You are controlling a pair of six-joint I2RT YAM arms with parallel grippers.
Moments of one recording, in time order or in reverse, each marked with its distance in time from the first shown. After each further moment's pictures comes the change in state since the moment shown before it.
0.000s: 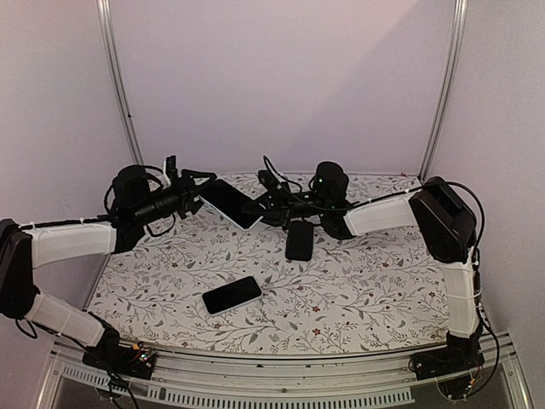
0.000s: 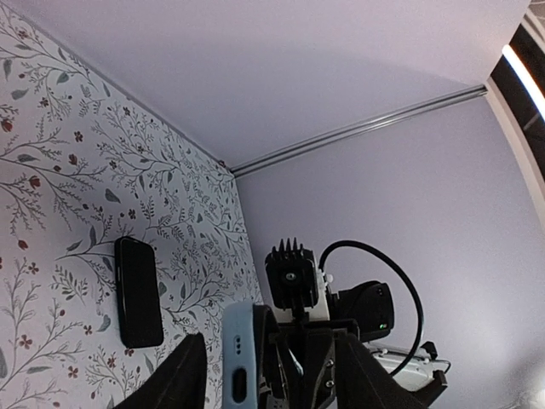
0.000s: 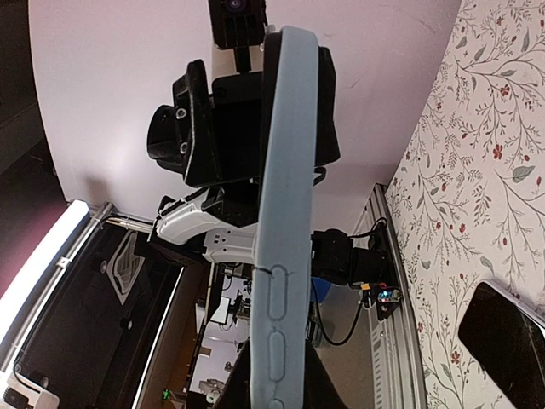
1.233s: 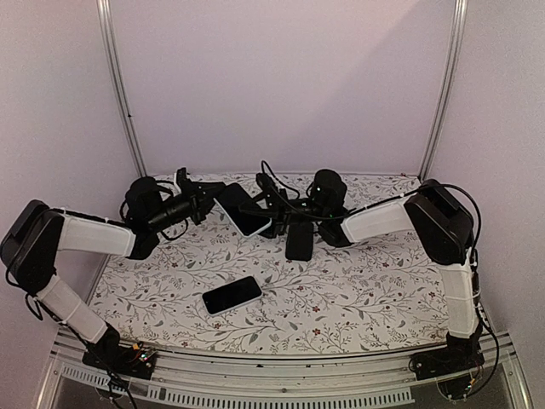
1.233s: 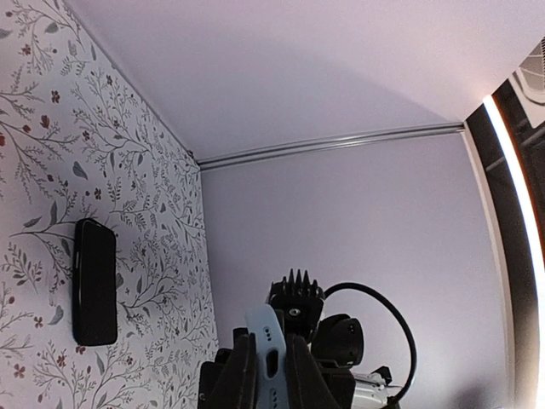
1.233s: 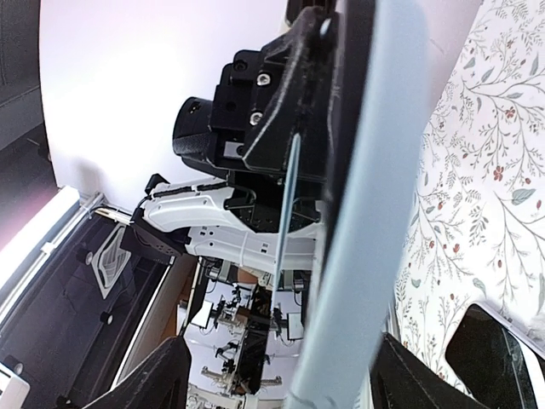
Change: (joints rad) left arm -0.020 0.196 -0.044 0.325 0.017 -0.249; right arm 0.031 0.016 -0.035 0.076 0.029 -0.063
